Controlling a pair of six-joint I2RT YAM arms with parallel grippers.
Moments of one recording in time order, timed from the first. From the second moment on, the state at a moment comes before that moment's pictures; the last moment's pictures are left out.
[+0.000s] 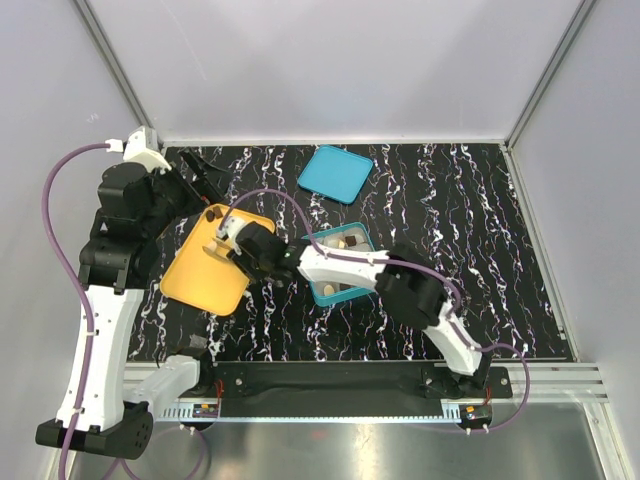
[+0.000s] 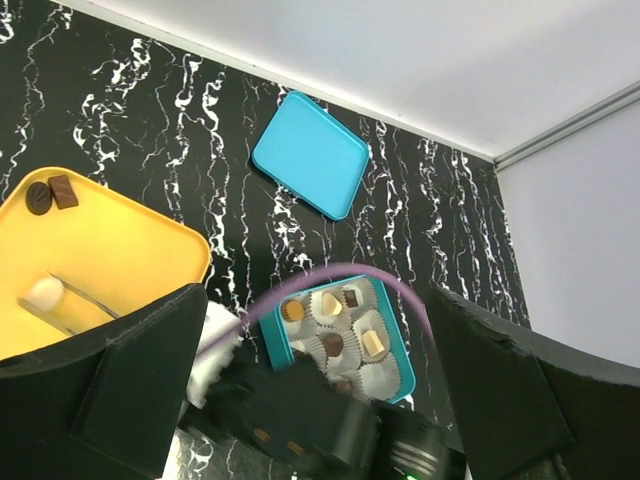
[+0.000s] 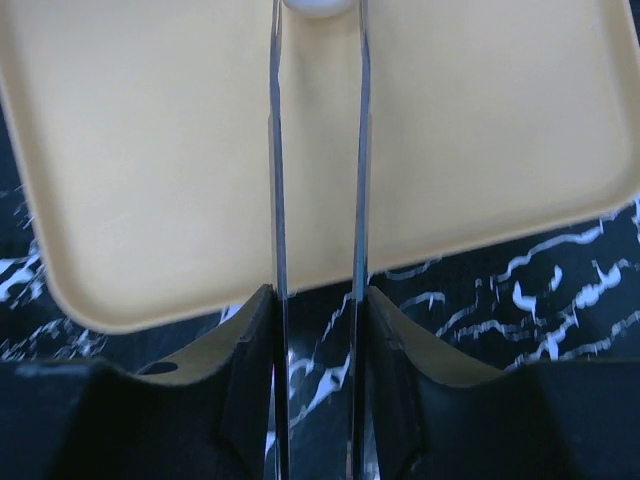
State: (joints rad) left arm -0.14 0.96 1.38 -0.71 0.11 -0.56; right arm 1.10 2.26 1.78 -0.21 0.10 0.06
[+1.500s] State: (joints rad) left arm -0.14 0.91 1.07 -0.63 0.14 -0.55; right arm 1.11 1.17 1.13 -1.17 0.40 0.75
